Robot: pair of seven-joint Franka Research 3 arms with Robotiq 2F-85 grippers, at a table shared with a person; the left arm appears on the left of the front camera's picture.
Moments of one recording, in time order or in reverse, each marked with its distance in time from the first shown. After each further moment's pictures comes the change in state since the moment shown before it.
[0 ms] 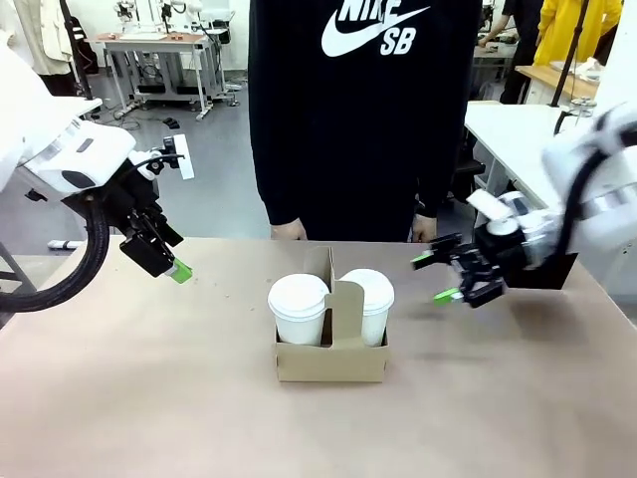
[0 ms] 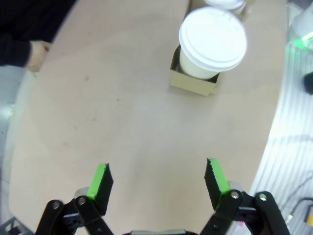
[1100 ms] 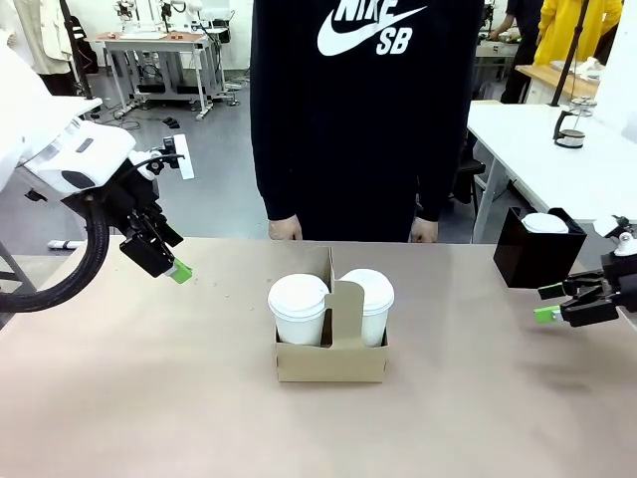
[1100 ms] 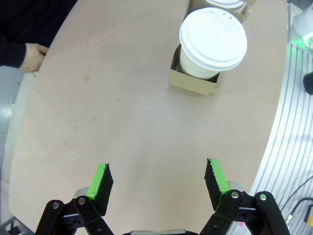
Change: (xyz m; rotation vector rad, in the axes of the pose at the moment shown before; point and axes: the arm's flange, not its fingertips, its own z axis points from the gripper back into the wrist) left arm 0.000 0.000 0.000 0.000 0.001 0.000; right arm -0.051 0.091 0.112 -0.460 0.153 -0.472
